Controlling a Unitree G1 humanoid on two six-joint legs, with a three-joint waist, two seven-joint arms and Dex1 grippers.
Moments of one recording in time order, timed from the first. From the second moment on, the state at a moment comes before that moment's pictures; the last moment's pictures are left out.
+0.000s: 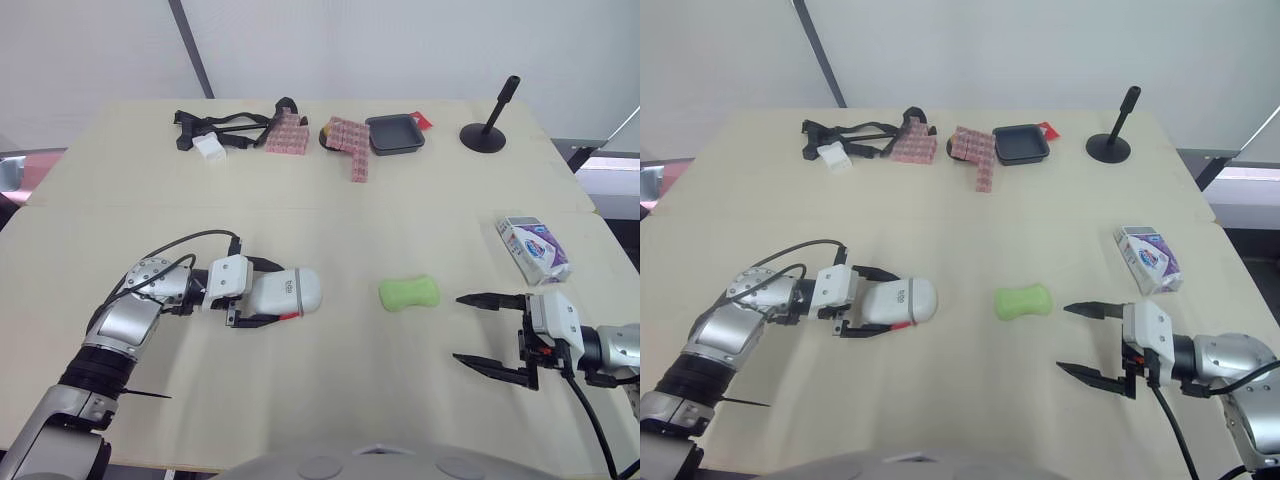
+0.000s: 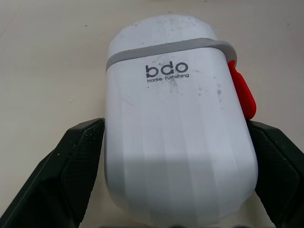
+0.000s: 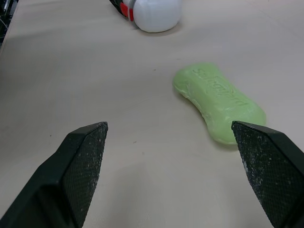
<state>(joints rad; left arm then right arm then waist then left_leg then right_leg) -0.25 0.65 -0.19 0.17 -0.17 -0.21 -1.27 0.31 -0.75 -0.21 -0.21 0.47 -0.06 1.28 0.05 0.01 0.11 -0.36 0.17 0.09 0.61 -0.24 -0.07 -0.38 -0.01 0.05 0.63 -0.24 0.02</state>
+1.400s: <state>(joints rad) -0.28 0.47 -0.25 0.06 -0.04 -0.58 -0.99 -0.20 -0.86 -0.04 -0.36 1.71 1.12 0.19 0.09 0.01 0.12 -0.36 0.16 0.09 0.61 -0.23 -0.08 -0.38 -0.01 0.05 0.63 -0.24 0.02</state>
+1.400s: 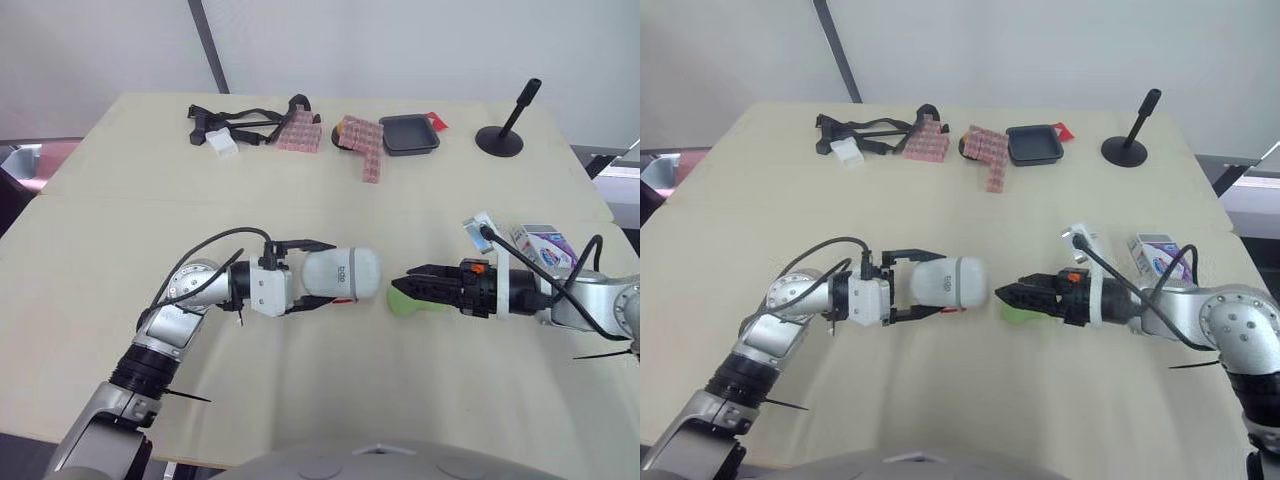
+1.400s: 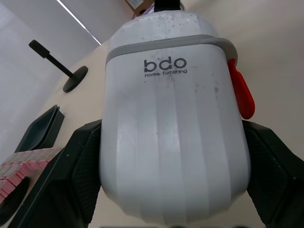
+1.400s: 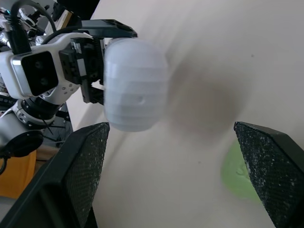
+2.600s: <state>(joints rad) -0.30 0.46 -0.30 0.06 -0.03 -0.56 -0.93 -0.31 -0.78 0.07 -0.30 1.82 1.08 0.05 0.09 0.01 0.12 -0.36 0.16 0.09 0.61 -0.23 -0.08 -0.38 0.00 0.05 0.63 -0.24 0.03</state>
